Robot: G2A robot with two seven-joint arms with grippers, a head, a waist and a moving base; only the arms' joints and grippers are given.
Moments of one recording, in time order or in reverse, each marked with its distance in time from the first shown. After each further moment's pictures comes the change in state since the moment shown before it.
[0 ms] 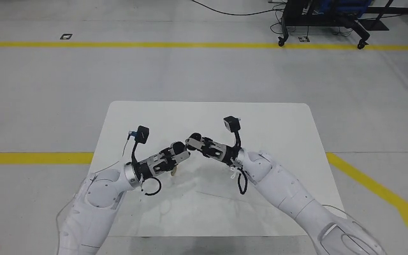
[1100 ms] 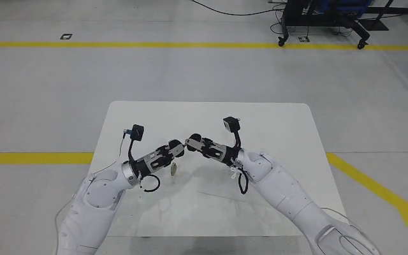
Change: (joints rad) left arm 0.005 0.015 0.001 0.003 -0.022 0.044 0.077; right arm -0.031 -0.028 0.074 0.007 0.037 0.000 0.113
